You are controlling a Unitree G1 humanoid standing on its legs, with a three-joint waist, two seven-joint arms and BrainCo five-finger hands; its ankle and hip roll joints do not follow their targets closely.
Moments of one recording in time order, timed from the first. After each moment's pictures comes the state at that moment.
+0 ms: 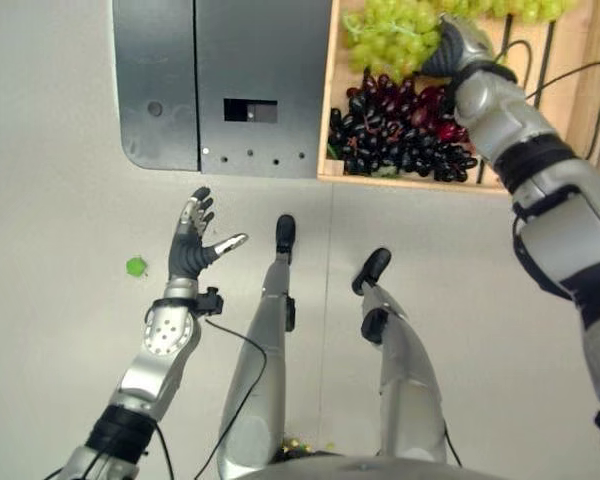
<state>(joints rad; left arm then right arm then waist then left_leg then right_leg) -0.07 0.50 -0.19 -0.01 -0.36 -0.29 0.29 -1.42 -0.69 0.78 0.82 -0.03 0.03 -0.18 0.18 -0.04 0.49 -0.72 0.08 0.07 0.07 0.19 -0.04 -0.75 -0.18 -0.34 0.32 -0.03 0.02</state>
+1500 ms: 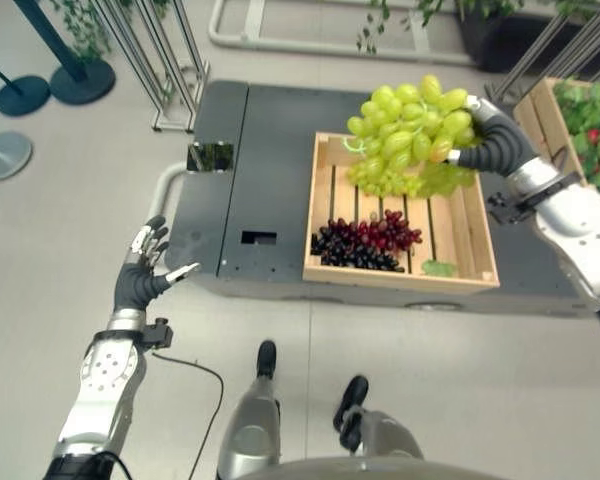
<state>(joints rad) 0.16 0.51 0.07 -0.06 -0.38 -0.22 0.06 -0.49 -0.87 0.21 -0.07 0.49 -0.11 0.13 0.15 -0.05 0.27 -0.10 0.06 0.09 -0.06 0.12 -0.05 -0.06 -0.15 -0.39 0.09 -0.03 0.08</state>
